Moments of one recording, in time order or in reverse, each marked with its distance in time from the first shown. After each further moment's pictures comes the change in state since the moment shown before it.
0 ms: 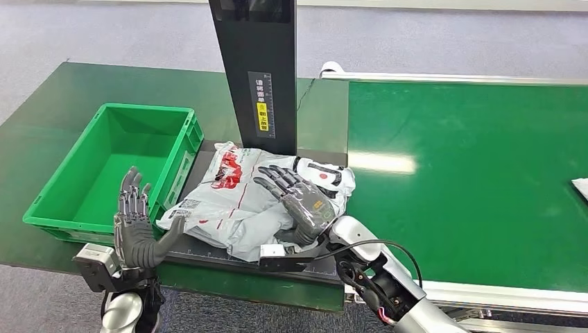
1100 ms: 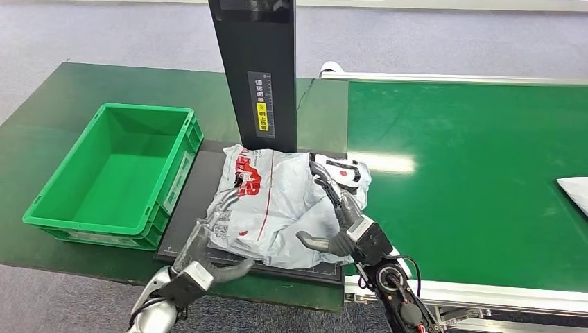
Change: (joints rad) left arm -0.026 0.071 -0.235 0.044 -0.499 -0.133 0.087; right arm 0.252 0.008 -0.372 -0.195 -0.671 0.423 -0.185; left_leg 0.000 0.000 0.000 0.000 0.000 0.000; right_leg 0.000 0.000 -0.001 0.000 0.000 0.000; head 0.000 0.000
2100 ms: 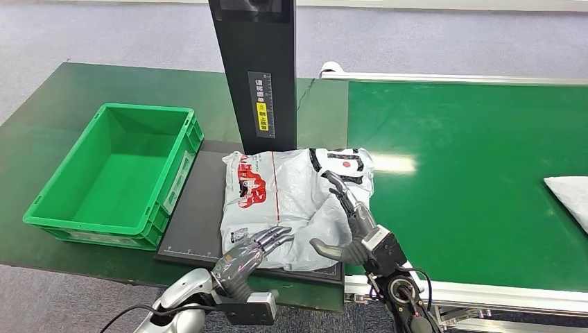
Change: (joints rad) left arm -0.107 0.045 -0.214 0.172 -0.384 -0.030 0.138; right arm 0.082 0.001 -0.103 -0.049 0.036 0.033 -0.007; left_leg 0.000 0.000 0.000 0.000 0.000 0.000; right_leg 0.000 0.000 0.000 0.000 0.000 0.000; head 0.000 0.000
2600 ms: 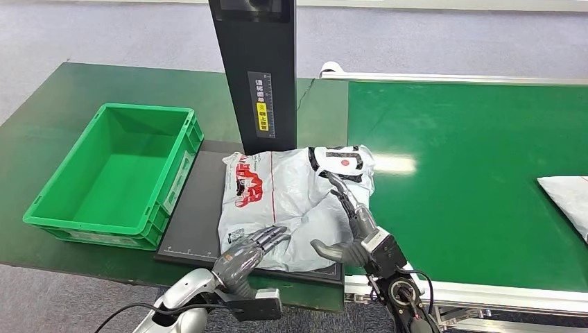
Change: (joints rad) left arm -0.012 0.000 -0.010 0.034 -0.108 0.031 0.157; right arm 0.021 0.010 -0.019 -0.011 0.032 0.000 0.002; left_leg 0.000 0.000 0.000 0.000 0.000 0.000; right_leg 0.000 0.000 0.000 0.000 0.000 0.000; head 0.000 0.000
